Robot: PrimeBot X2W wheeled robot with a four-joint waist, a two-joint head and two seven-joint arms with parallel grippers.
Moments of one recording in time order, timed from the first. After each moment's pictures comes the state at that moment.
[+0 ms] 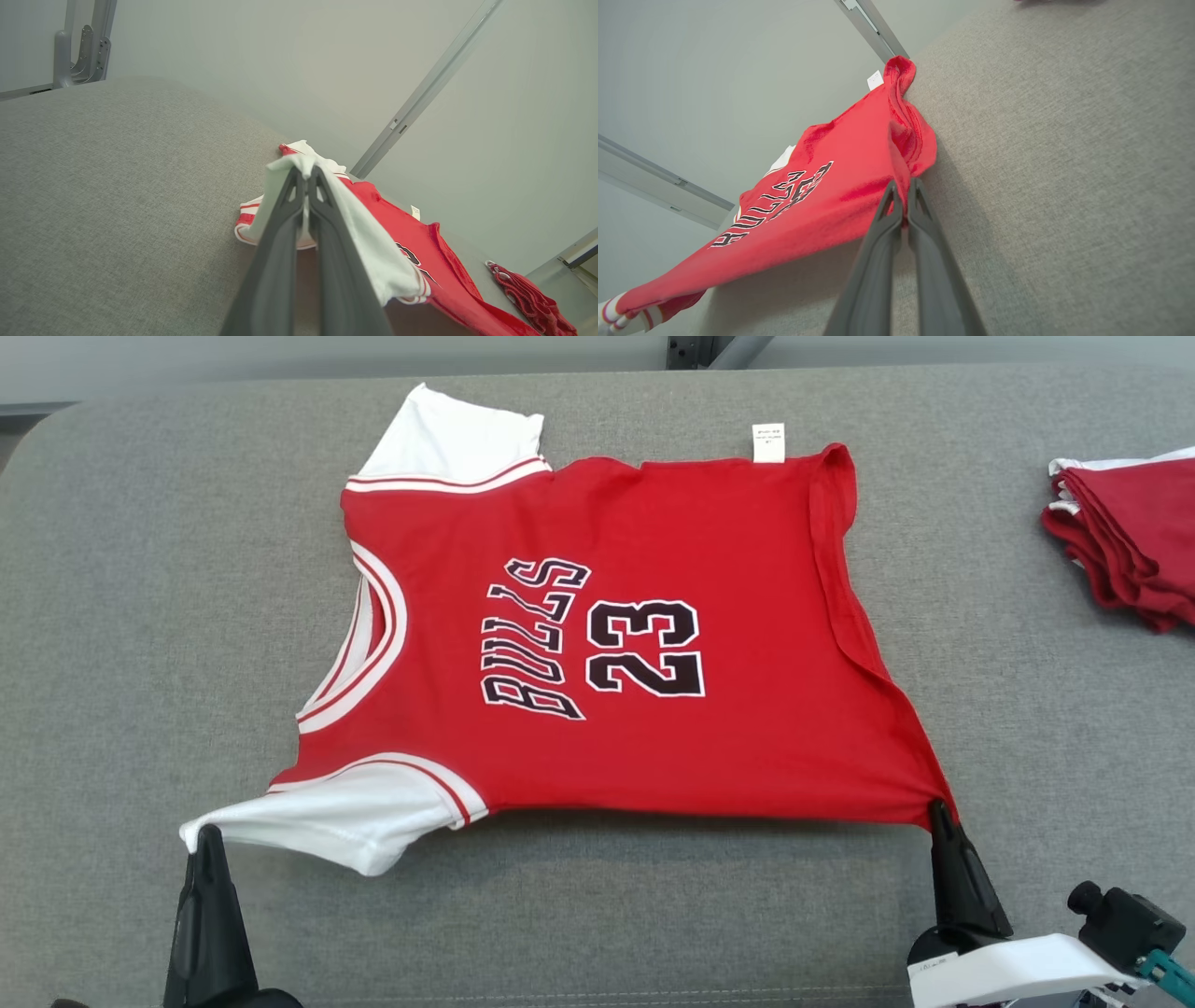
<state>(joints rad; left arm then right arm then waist) 0.26 0.05 0.02 -0.25 -0.66 -0.13 -0.26 0.11 -0.05 0.09 0.06 0.70 0.13 -0.26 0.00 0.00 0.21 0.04</state>
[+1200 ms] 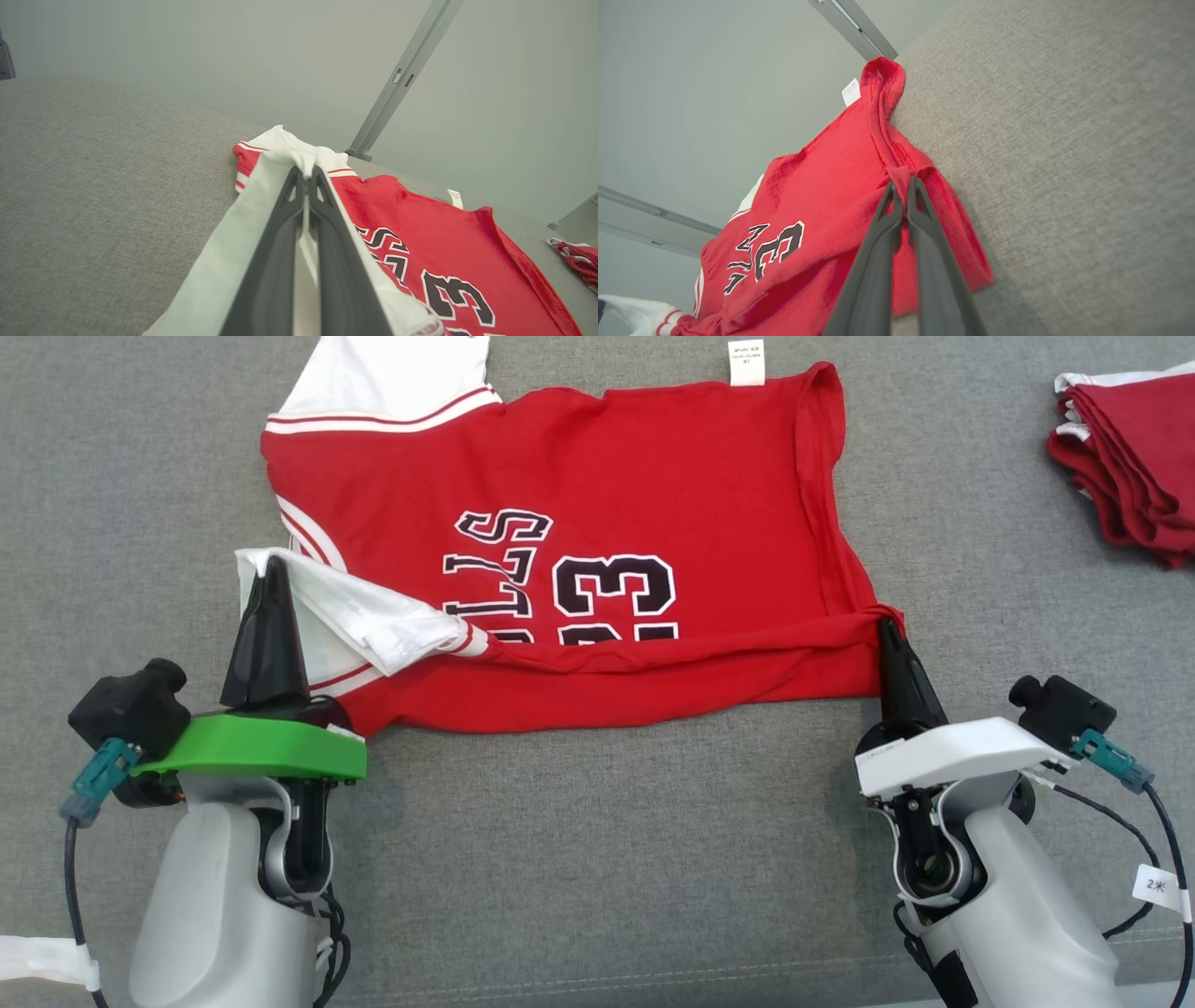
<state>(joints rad) -0.41 0.07 -0.06 0.35 -0.50 -0.13 -0.26 -0.37 -0.05 0.14 0.44 0.81 0.13 -0.26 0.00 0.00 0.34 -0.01</state>
